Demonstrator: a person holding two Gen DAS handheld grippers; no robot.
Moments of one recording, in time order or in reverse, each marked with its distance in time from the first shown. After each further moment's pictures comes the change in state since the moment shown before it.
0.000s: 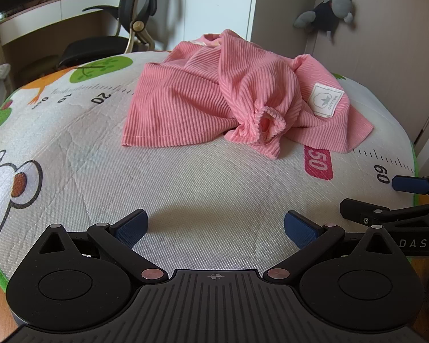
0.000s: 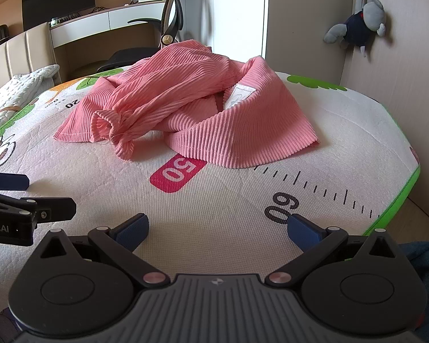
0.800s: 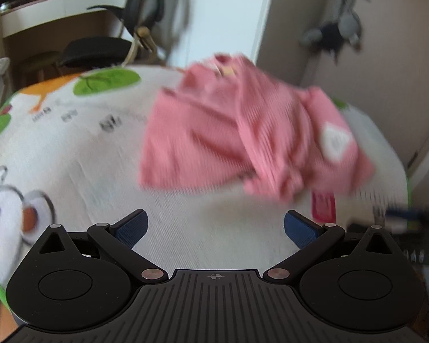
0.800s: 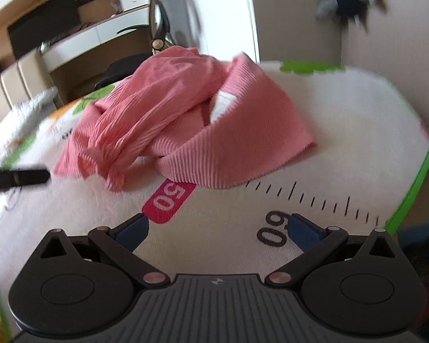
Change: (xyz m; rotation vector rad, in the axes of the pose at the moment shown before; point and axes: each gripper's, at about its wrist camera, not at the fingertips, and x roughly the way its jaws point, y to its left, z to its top) left arm -0.008 0.038 0.058 -0.080 -0.047 -0.043; right arm 0.012 -0.038 0.024 0.193 0.028 0.111
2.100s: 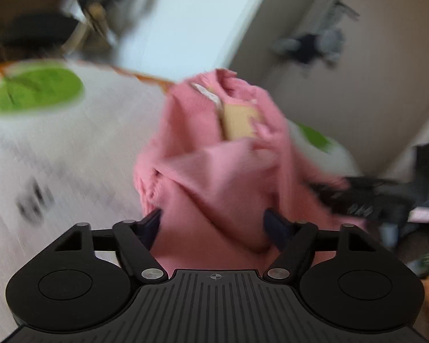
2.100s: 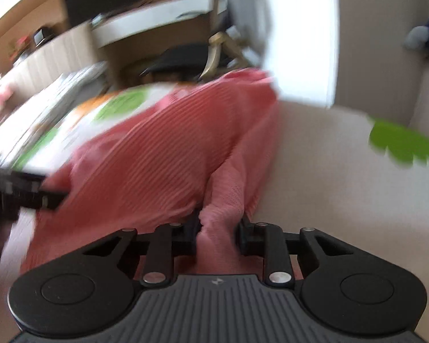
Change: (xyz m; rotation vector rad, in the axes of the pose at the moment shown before) left arm 0.114 0.051 0.067 -0.059 0.129 -0.410; right arm 0.094 0.007 0.100 -0.336 0.117 0.235
